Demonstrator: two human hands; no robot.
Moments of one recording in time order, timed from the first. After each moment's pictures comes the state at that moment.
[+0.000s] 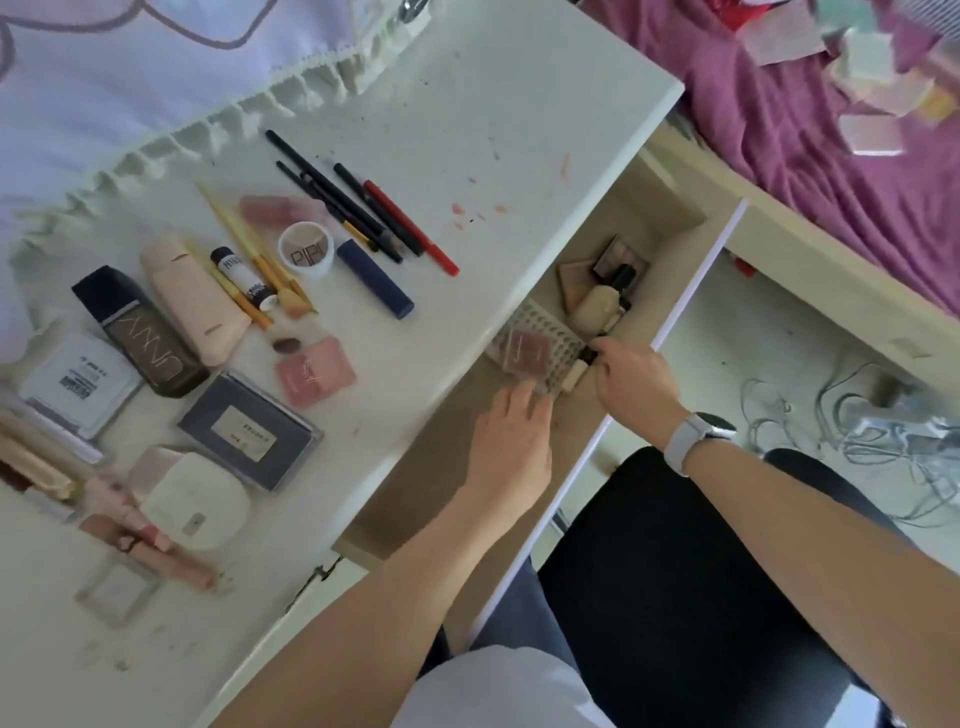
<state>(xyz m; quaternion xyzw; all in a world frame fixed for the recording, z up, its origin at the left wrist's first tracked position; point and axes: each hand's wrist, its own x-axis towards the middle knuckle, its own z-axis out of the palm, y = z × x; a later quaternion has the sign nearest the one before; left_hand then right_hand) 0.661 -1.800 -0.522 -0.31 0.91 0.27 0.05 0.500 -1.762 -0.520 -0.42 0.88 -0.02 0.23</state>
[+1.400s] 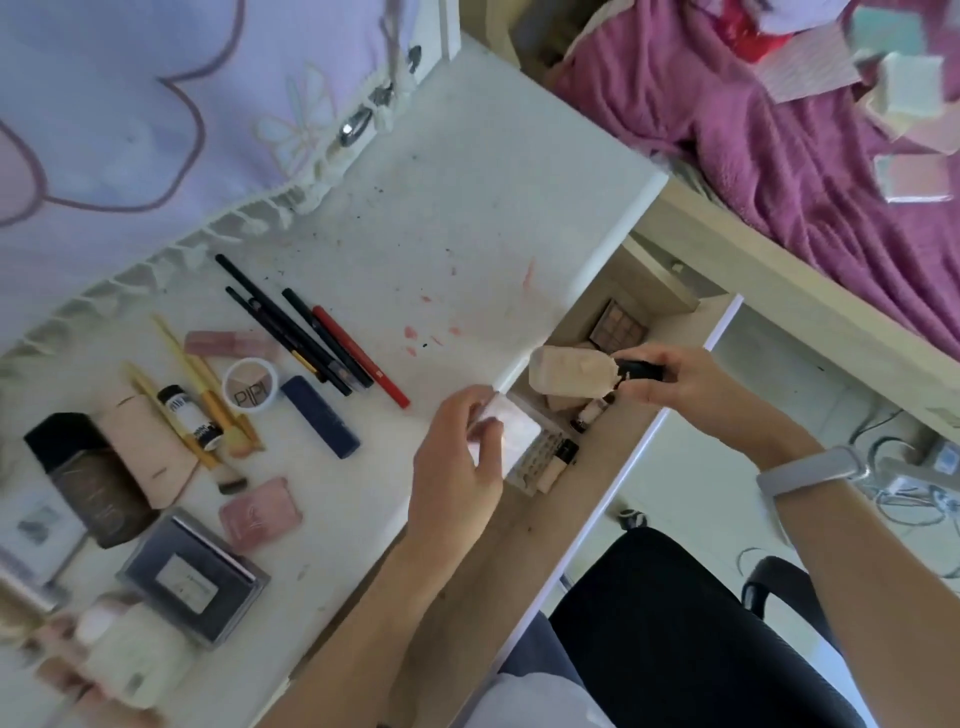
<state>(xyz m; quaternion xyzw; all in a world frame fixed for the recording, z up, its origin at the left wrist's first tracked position) 0.587 -1.880 -0.468 -0.48 0.73 0.45 -0.17 0.359 -1.816 -0.465 -0.34 0.74 -0.26 0.52</state>
